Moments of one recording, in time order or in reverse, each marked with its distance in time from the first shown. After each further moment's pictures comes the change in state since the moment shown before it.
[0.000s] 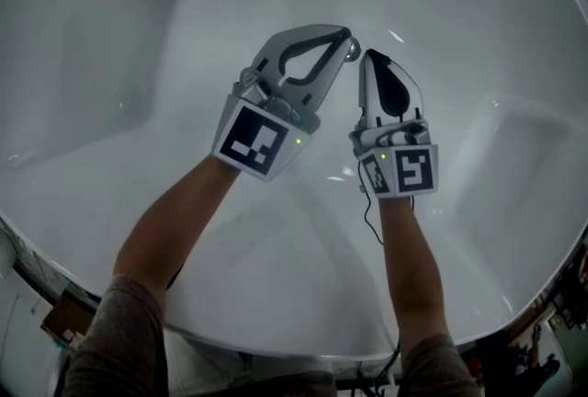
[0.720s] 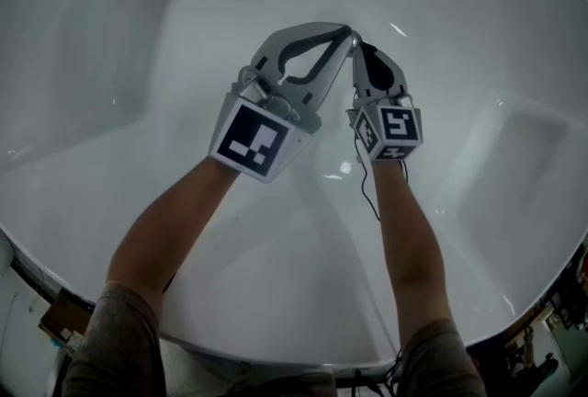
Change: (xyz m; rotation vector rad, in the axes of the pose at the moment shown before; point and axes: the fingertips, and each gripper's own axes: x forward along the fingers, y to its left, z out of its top) left arm -0.002 -0.002 -0.021 -0.030 0.023 0.007; right arm 0.028 -0.035 -0.120 0.029 0.236 -0.050
